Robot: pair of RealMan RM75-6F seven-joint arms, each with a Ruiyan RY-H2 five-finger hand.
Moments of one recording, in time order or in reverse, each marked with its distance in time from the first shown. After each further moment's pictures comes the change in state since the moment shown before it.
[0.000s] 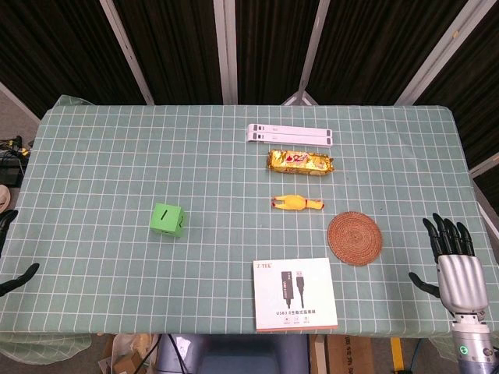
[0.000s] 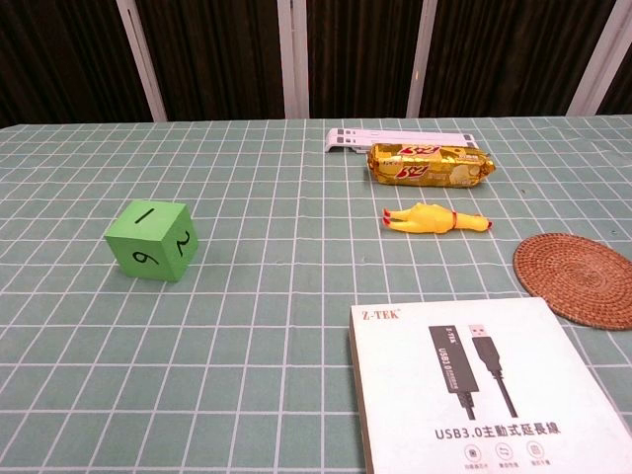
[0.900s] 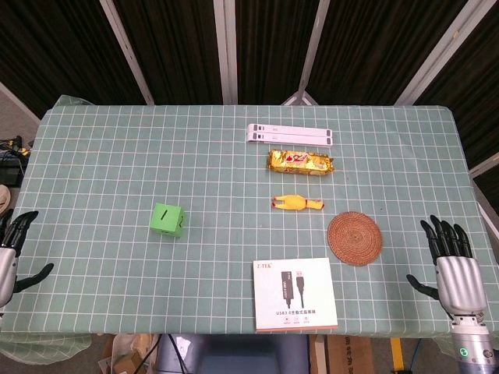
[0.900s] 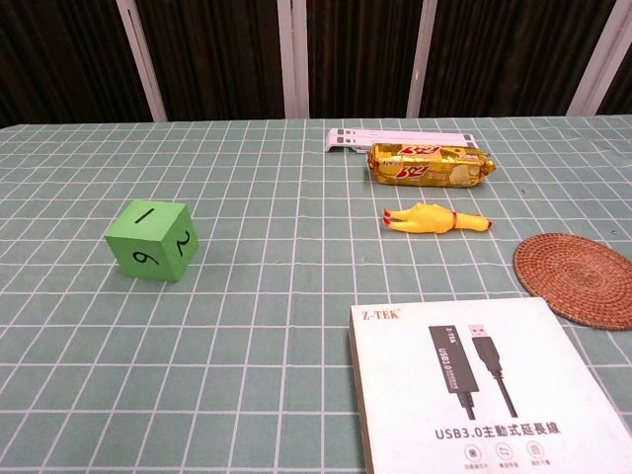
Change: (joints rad) left arm 0.001 -0.040 -0.052 0.011 0.010 -0.109 0.033; right arm -0.003 0.011 -0.011 -0.013 -0.010 -0.012 0.028
